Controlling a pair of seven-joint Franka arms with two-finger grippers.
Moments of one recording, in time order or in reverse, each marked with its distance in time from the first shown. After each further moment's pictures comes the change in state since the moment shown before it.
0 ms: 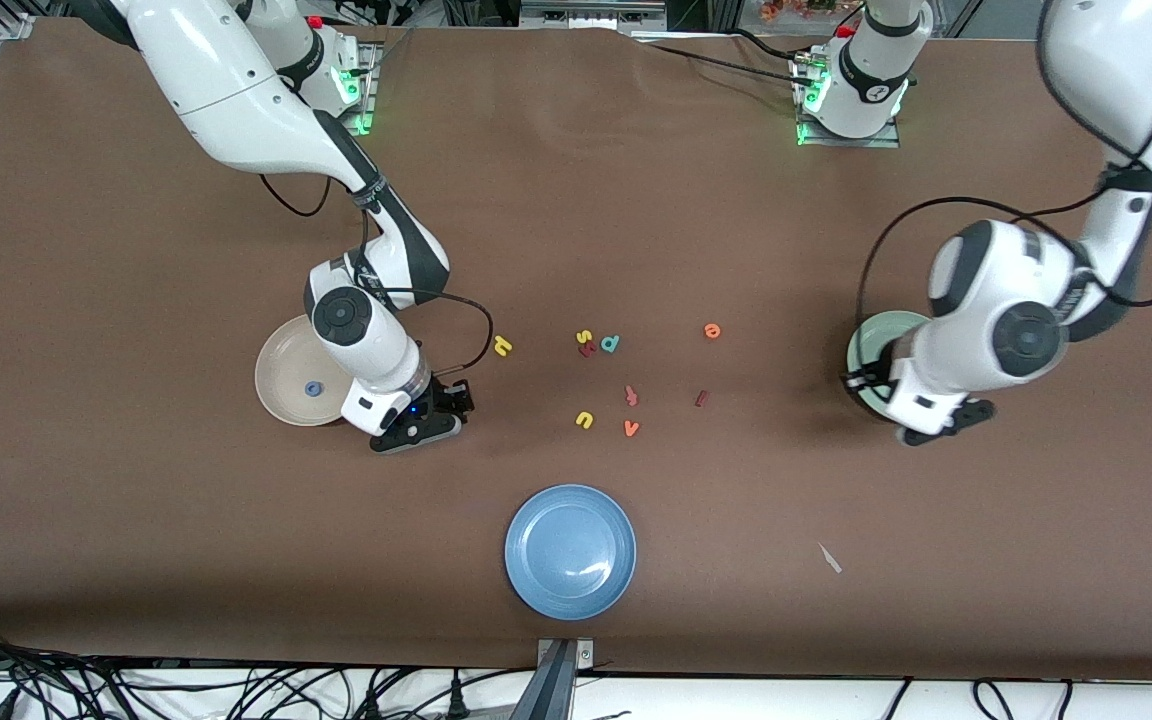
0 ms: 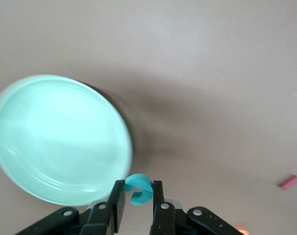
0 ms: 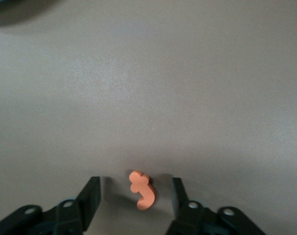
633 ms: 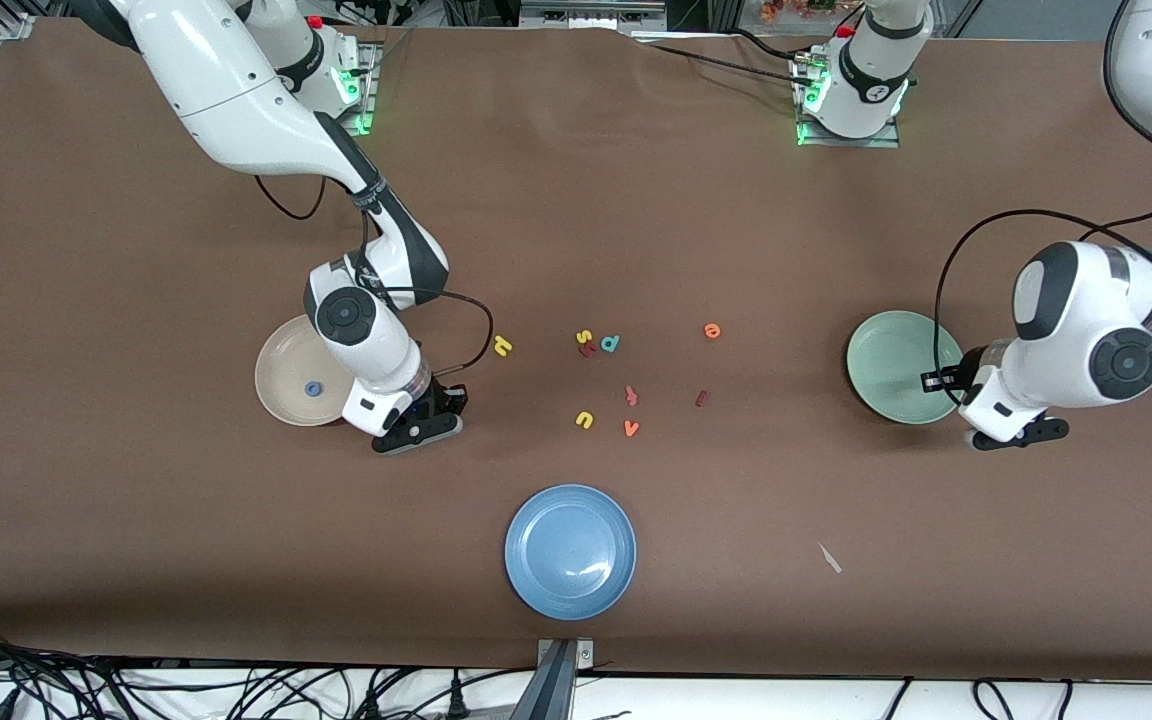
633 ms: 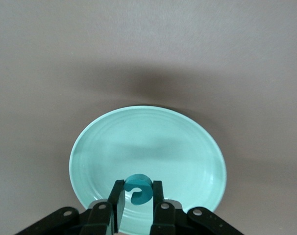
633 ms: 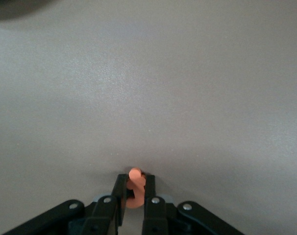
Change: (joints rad) left arm 0.120 0.074 0.008 -0.008 0.115 0.004 0.219; right arm 0.000 0.001 -0.003 0.003 -0.028 0.000 -0.004
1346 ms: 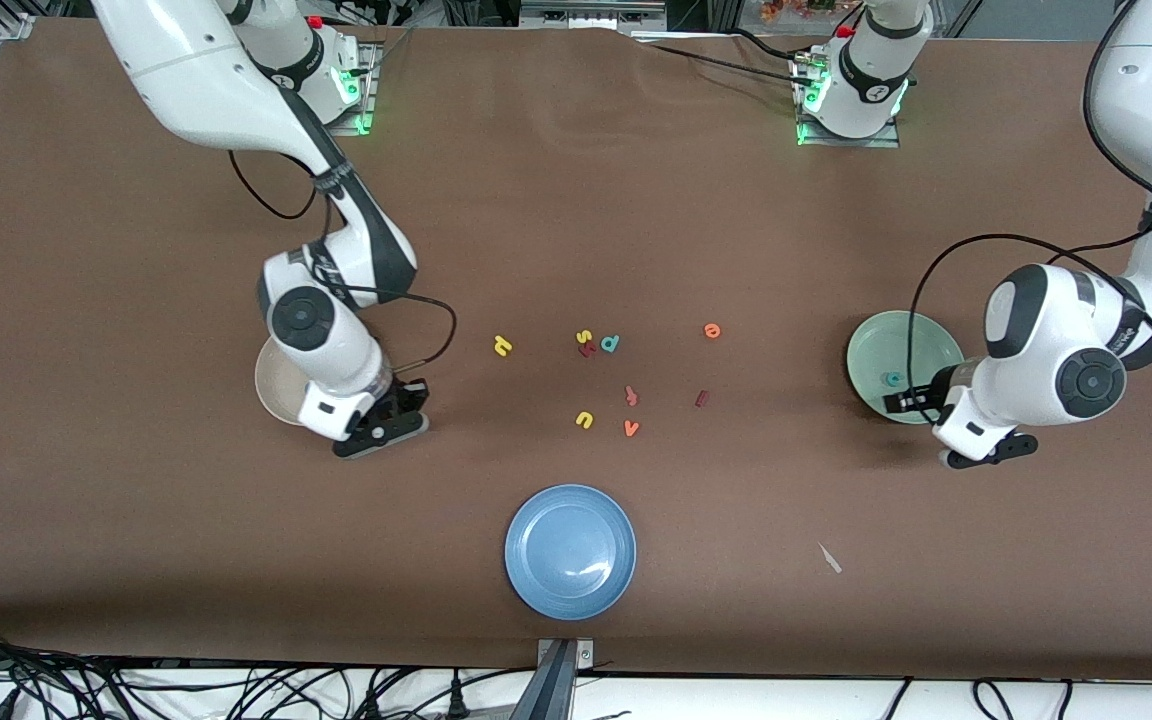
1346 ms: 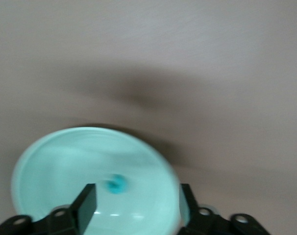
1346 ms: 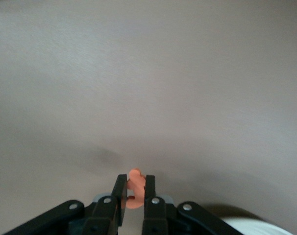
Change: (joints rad) left arm -0.066 0.064 -0.036 0.082 -0.047 0.049 -0.160; right arm -0.056 -0.150 -0.034 -0.026 -0.004 -0.223 -0.170
